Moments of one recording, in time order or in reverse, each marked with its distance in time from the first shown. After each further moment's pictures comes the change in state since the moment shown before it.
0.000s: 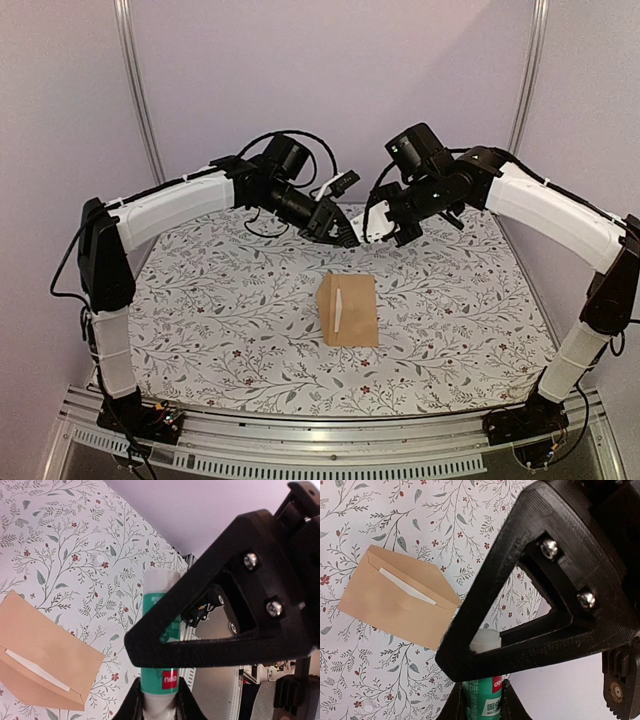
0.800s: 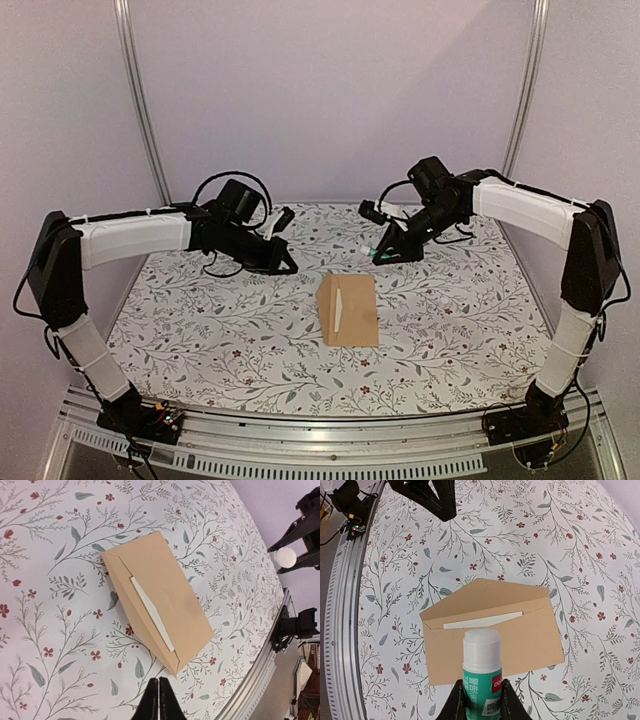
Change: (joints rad) left arm 0.105 -0.294 -0.605 0.250 -0.431 -0.079; right arm -0.265 0.111 -0.163 0.055 -0.505 0.731
